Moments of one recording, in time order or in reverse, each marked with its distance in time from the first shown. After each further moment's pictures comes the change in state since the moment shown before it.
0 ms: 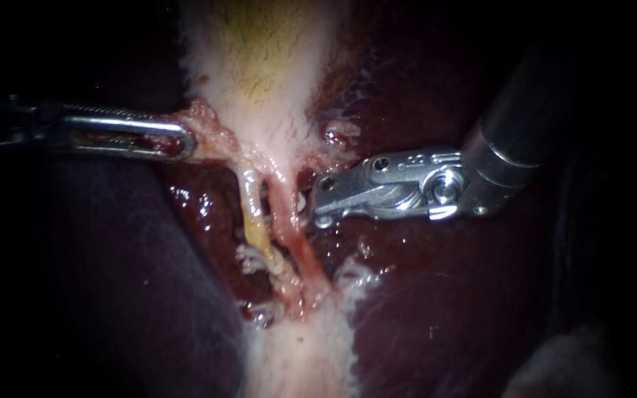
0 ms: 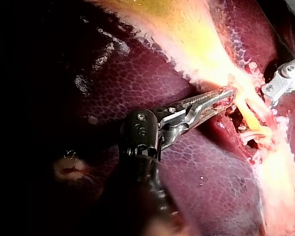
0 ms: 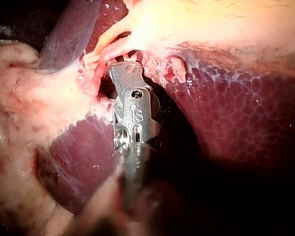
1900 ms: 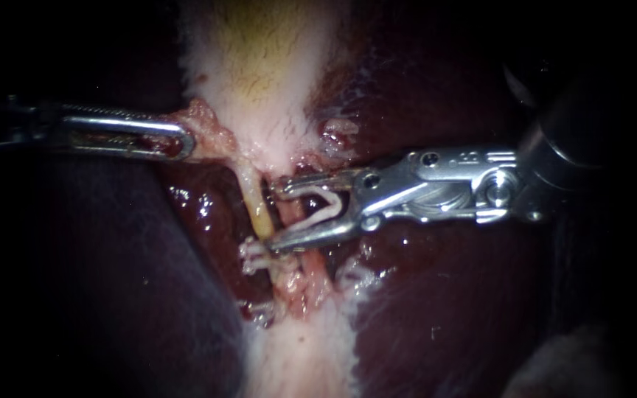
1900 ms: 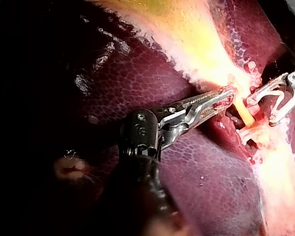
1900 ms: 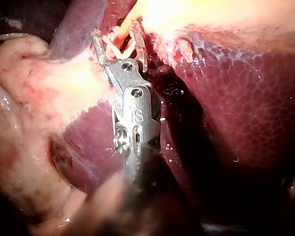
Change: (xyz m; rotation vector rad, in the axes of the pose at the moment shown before) right arm 0.002 -0.002 -0.004 0.093 0.045 0.034; left arm 0.000 0.000 0.000 -0.001 -0.001 0.000
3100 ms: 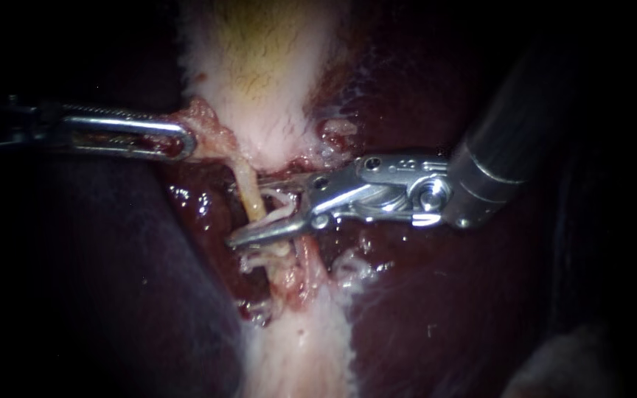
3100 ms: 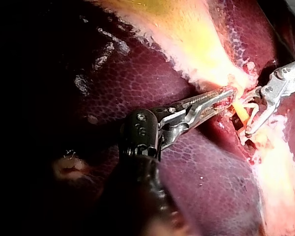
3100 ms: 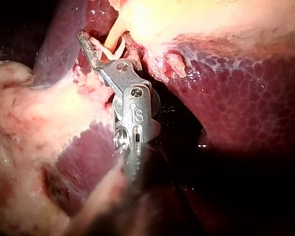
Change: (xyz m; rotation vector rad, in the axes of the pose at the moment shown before) right arm -0.002 0.004 0.005 -0.010 0.106 0.050; left arm 0.000 0.000 0.000 0.001 0.001 0.000
